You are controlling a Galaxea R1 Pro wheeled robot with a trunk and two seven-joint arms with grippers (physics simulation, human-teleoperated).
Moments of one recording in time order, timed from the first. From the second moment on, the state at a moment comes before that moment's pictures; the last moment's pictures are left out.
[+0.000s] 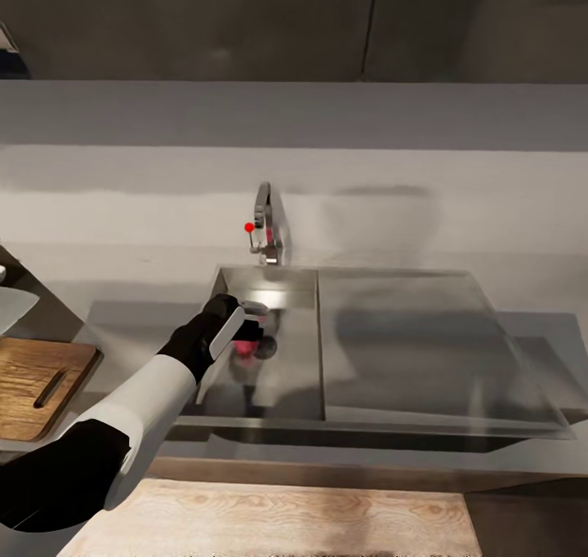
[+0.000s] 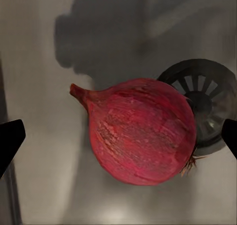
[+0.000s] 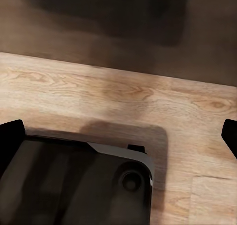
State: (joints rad) left arm -1.09 -0.10 -0.36 -0.64 0.40 0.93 0.32; right arm 0.25 0.17 -0.36 -0.95 0.38 -0.39 0.25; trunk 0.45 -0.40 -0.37
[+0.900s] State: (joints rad) left arm -1.09 -0.10 -0.36 -0.64 0.40 0.93 0.32; right arm 0.25 0.17 -0.36 -0.95 0.38 -0.39 0.25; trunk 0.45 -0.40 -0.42
